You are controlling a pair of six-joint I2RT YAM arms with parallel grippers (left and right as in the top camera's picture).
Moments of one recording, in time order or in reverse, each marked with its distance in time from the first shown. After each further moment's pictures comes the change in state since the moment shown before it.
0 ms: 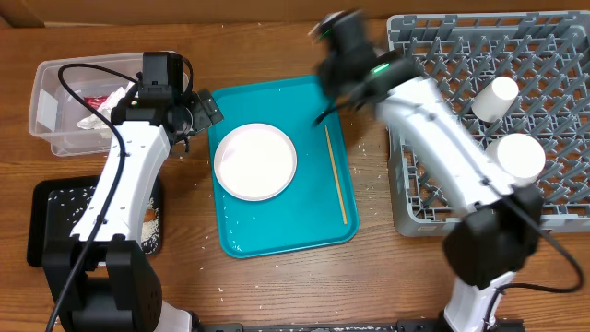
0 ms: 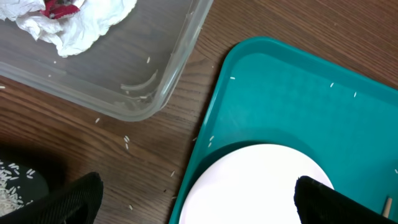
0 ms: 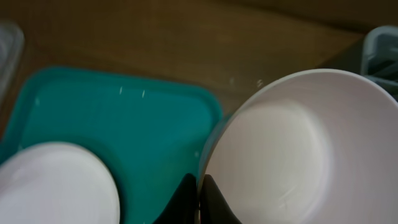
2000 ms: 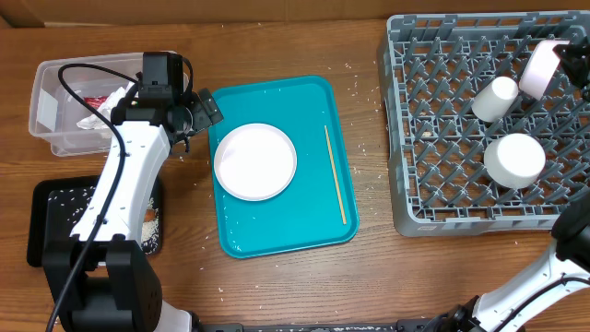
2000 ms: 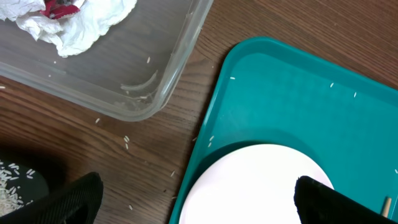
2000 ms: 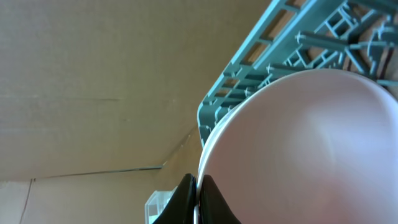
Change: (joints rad) left arm 0.000 0.000 0.000 0.000 0.000 0.000; right arm -1.105 0.156 0.039 0.128 -1.194 0.339
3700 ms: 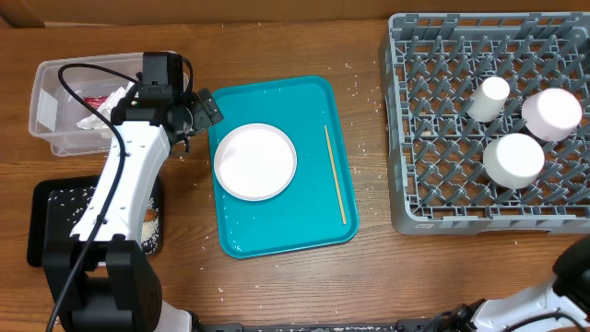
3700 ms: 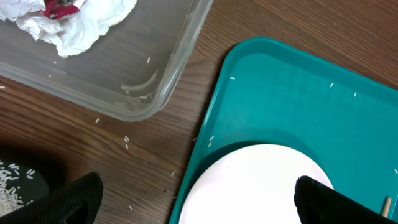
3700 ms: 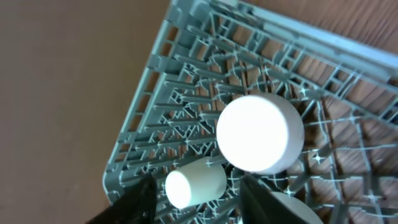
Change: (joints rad) left arm 0.000 0.000 0.000 0.000 0.000 0.000; right arm -0.140 -0.264 0.000 -0.276 0.586 -0.005
